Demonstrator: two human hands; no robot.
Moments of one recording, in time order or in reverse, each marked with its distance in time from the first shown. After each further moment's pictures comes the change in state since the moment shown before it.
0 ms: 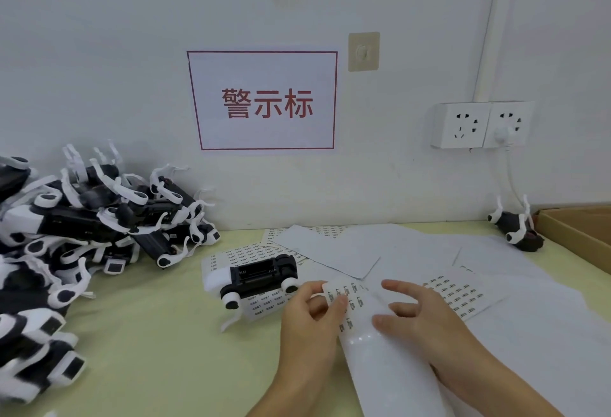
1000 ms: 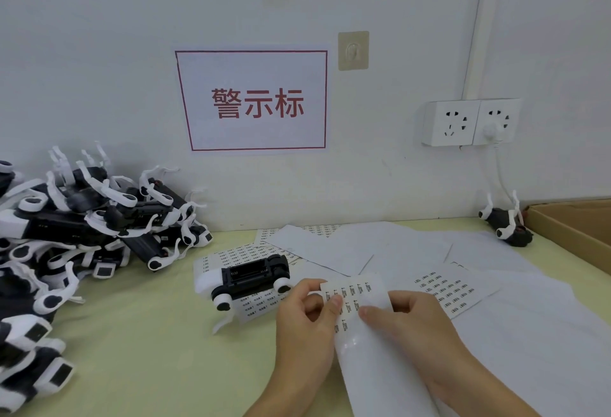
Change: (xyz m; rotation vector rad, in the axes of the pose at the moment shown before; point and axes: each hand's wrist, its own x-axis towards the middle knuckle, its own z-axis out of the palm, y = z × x) left_hand 0.005 -0.011 0.003 0.014 -0.007 0.141; right_hand -0.007 0.000 0.009 0.008 0.035 -0.050
